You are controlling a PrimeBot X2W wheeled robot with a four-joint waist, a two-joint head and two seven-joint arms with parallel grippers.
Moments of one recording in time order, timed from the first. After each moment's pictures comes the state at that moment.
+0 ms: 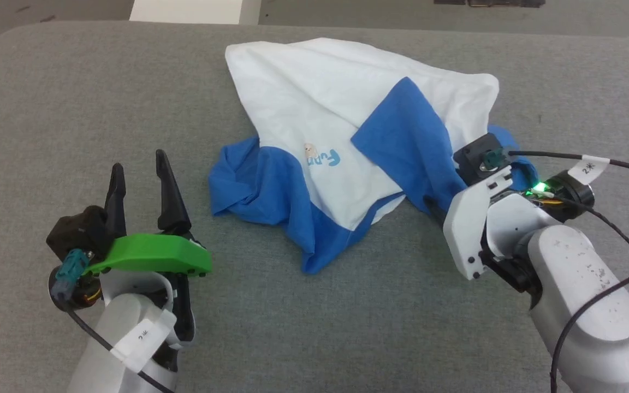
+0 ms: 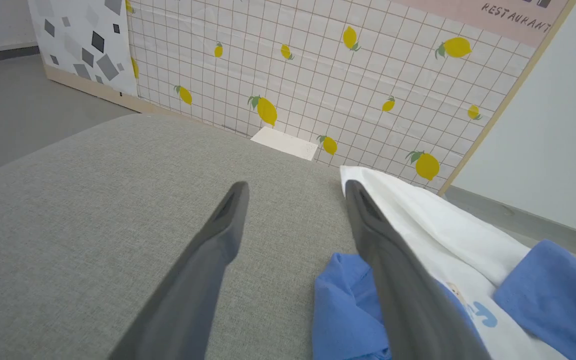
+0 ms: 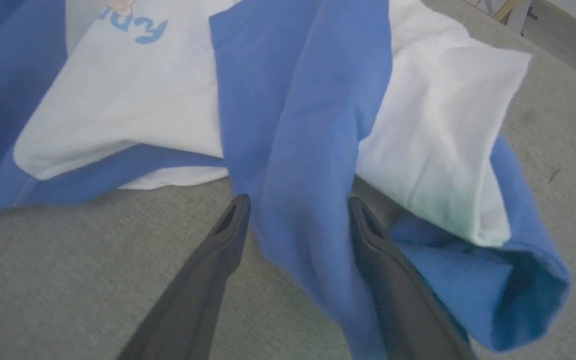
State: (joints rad) left arm -0.28 0.18 -0.22 0.08 -0.53 0.30 -0.25; right arm -0.53 -0.22 0.35 0.30 0.20 0.13 0.59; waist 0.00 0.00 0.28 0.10
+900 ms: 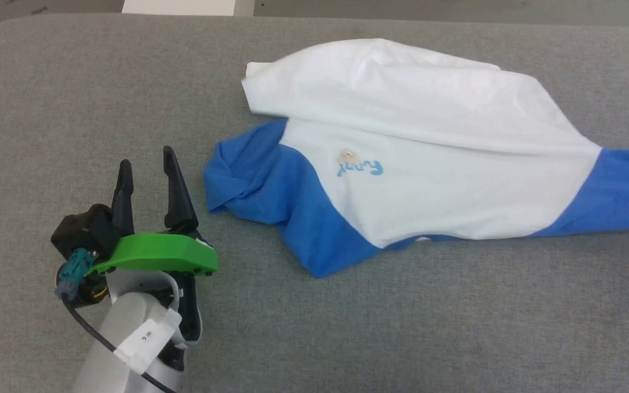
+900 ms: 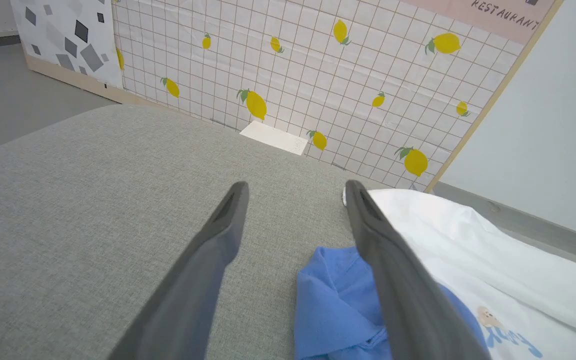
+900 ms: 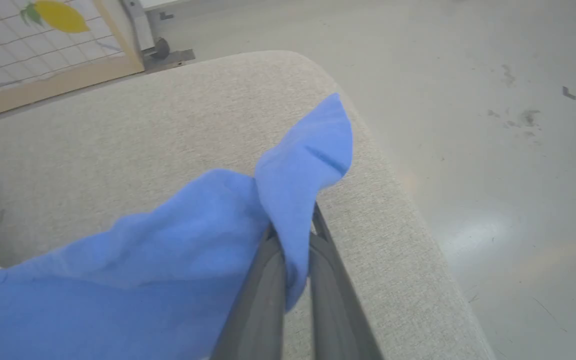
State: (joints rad) left arm -0.28 0.17 -0.22 0.06 -0.53 0.29 -0.25; right arm -0.48 -0.48 -0.58 0.34 0.22 0.13 0.64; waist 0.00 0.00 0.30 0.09
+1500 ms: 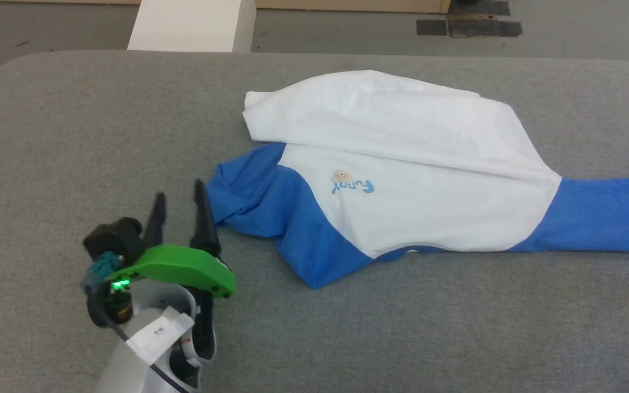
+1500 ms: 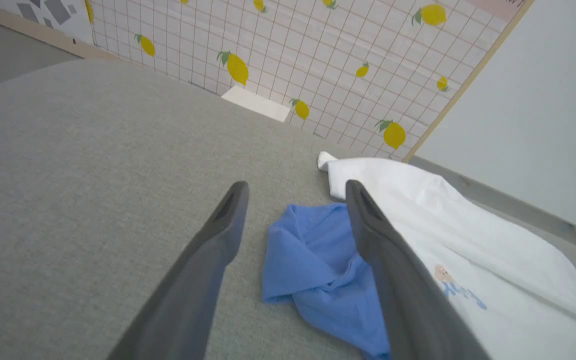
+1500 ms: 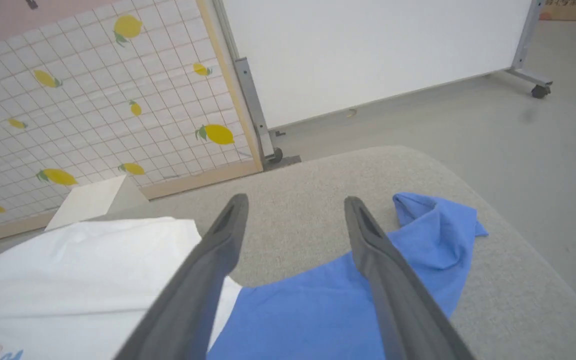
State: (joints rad) left arm -0.26 0.15 -0.25 0.12 -0.59 0.27 -0.16; right arm -0.30 -0.20 -0.47 0.04 0.31 0.13 0.31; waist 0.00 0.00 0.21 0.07
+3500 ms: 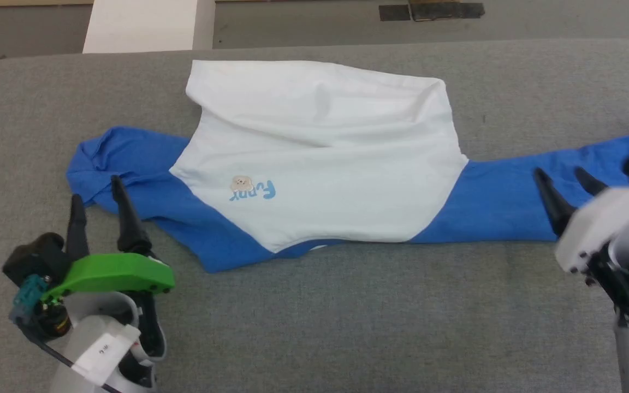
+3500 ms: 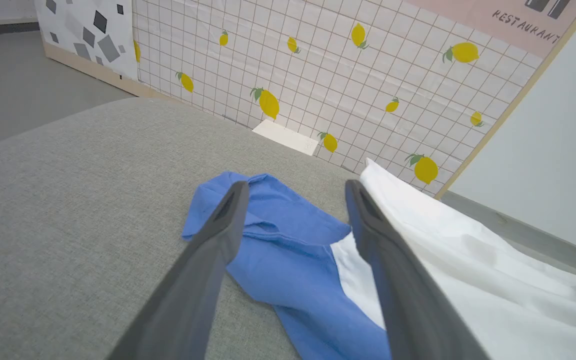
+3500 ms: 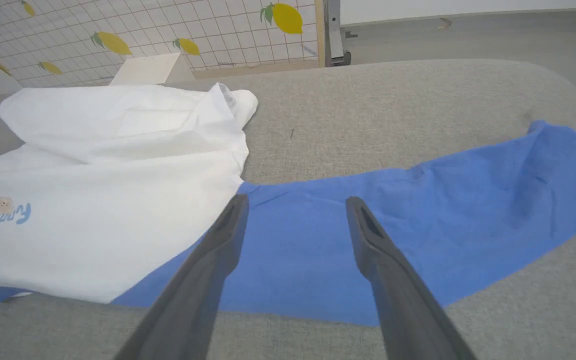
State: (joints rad) left arm -0.21 0.20 -0.09 0.09 -0.58 0.28 -0.25; right arm -0.29 -0.18 -0.13 0.05 0.32 0.13 0.49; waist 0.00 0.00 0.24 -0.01
